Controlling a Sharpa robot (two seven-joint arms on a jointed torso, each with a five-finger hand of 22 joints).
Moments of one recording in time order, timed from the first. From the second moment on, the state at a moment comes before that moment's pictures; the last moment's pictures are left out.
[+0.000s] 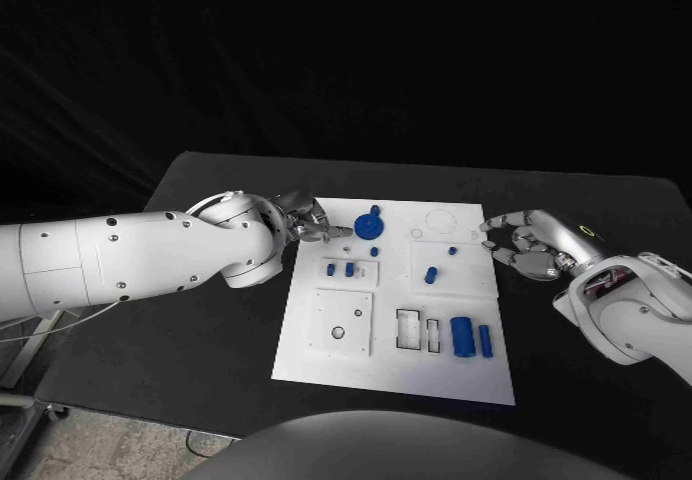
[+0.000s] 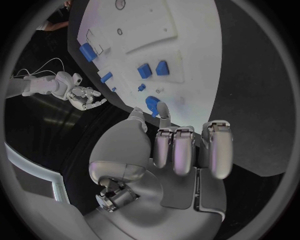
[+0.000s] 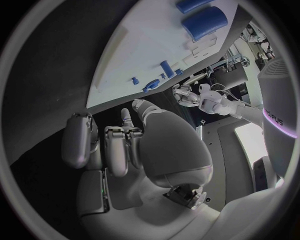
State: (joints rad) left arm 1.29 -0.88 -0.21 1.65 -1.14 -0.36 -0.50; left_hand 1.10 0.04 -0.14 0.28 0.17 0.94 0.04 0.43 1.12 1.46 -0.03 1.57 1.31 1.47 -0.07 1.57 1.31 0.02 1.47 0.04 1.53 1.31; right arm 1.14 -1.01 -0.14 1.65 -1.41 -0.58 -0.09; right_hand 1.33 -0.03 0.26 0.17 0.42 0.86 0.11 0.11 0.29 1.46 0.01 1.55 1.31 1.46 -0.06 1.52 1.31 0.06 1.44 0.06 1.22 1.31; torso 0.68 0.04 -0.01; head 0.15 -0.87
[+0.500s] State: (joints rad) left arm 1.28 -0.79 -0.21 1.53 -1.37 -0.45 -0.13; left_hand 1.55 -0.03 -0.03 0.29 0.17 0.86 0.06 0.16 0.71 0.90 0.03 0.38 0.76 1.45 -0.04 1.35 1.31 0.02 1.47 0.07 1.57 1.31; right arm 1.15 -1.02 -0.14 1.67 -1.41 -0.62 -0.04; right_hand 1.33 -0.03 0.26 0.18 0.42 0.87 0.11 0.11 0.28 1.46 0.01 1.48 1.31 1.46 -0.06 1.50 1.31 0.06 1.44 0.06 1.19 1.31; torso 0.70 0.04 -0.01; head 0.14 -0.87
